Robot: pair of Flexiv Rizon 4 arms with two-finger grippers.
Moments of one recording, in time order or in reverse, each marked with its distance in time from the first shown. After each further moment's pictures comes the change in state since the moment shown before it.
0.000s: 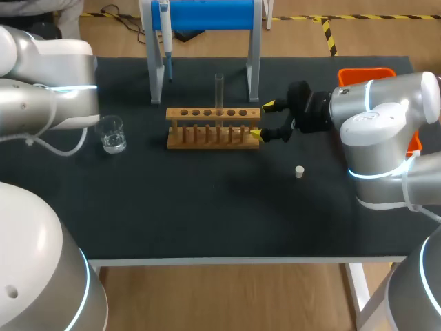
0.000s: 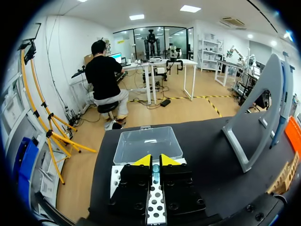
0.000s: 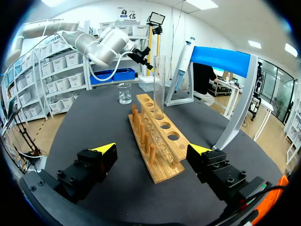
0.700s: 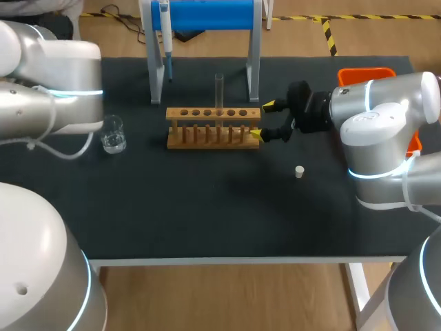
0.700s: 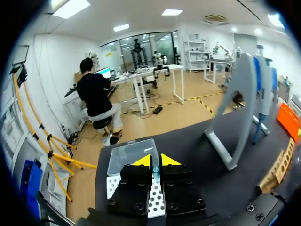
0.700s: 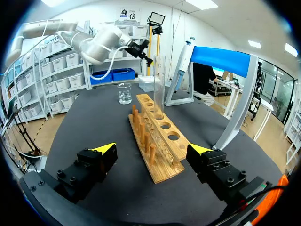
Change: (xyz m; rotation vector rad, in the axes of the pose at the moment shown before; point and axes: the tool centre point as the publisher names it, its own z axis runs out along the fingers) left arm 0.049 -0.024 -0.040 0.067 0.065 0.181; right arm 0.000 0.000 0.000 0.000 0.000 0.000
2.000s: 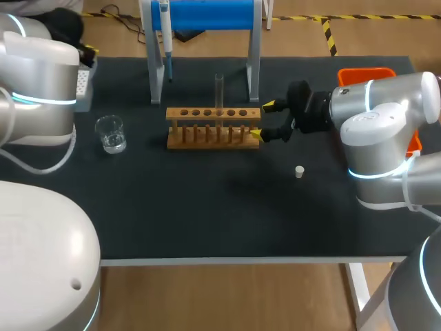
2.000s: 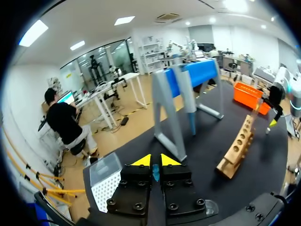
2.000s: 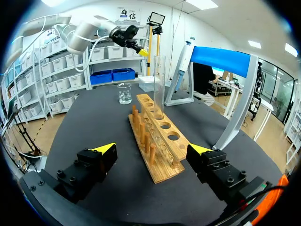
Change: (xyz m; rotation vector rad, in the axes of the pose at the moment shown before) left arm 0.086 -0.027 -0.087 0.053 0.278 0.252; right arm 0.000 0.000 0.000 0.000 0.000 0.000
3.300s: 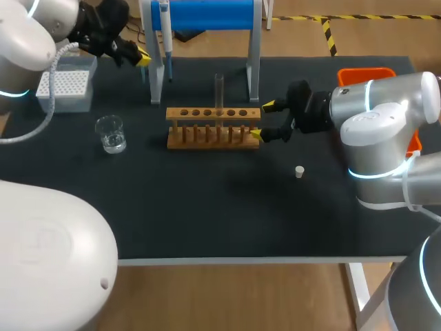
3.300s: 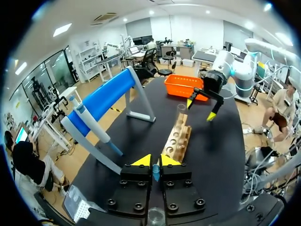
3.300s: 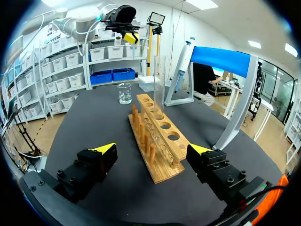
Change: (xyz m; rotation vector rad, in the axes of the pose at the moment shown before) left arm 0.140 -0.055 -0.037 -0.046 0.490 0.282; right arm 0.000 0.000 0.000 0.000 0.000 0.000
